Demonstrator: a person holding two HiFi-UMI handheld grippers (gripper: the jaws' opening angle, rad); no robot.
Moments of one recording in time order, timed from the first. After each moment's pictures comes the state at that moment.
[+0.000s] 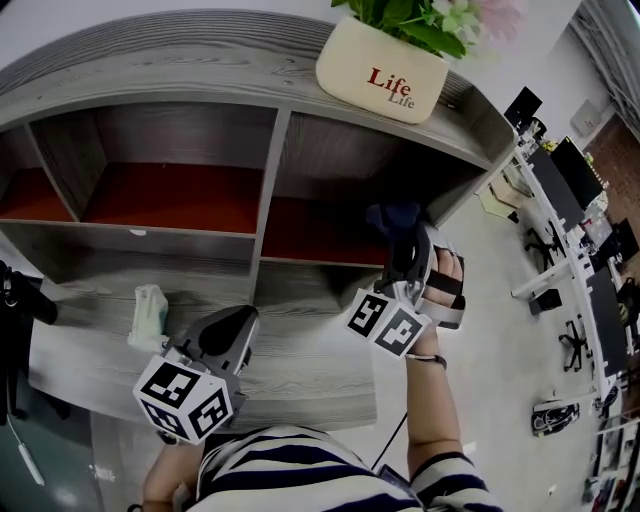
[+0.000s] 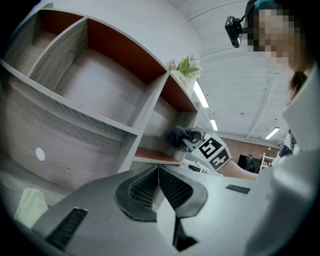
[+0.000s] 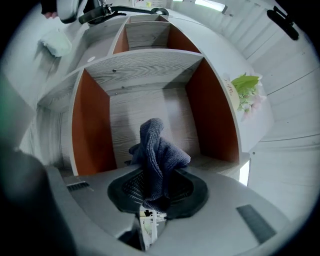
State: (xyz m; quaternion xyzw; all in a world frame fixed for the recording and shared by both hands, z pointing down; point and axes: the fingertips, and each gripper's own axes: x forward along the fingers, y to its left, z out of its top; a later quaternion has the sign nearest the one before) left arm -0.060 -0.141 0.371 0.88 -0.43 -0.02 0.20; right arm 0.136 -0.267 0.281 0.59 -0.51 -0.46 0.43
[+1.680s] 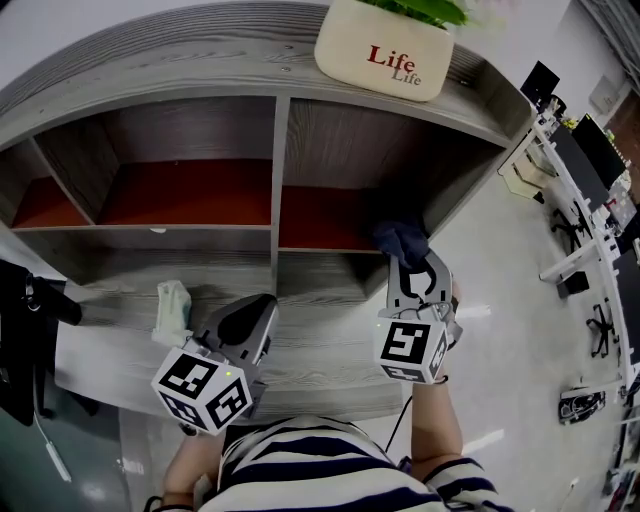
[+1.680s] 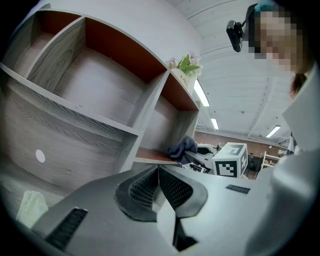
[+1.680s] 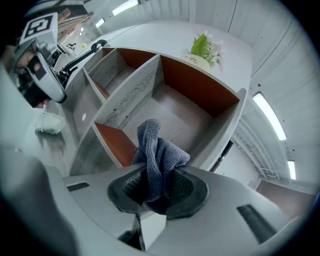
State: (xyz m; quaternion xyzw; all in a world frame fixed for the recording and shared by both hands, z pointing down) left arm -0.058 -0.146 0.371 0.88 -0.43 -0.02 0.20; right arm 0.127 -0.223 0.337 0.61 -0.71 -0.22 0.28
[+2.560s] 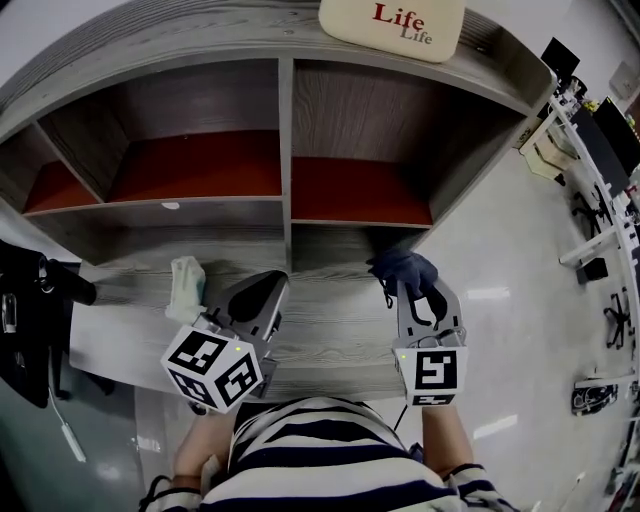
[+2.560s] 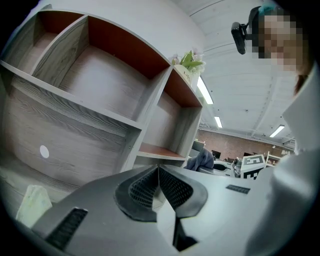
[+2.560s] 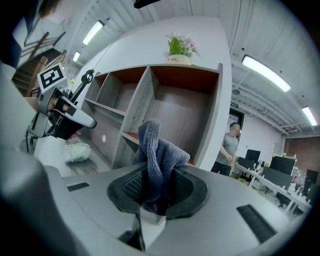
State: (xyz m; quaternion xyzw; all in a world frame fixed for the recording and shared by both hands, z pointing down) left arm -0.059 -0.145 0.383 0.87 -0.45 0.00 0.21; right arm 0.123 -0.156 0.385 0.57 -0.80 -0.07 0.19
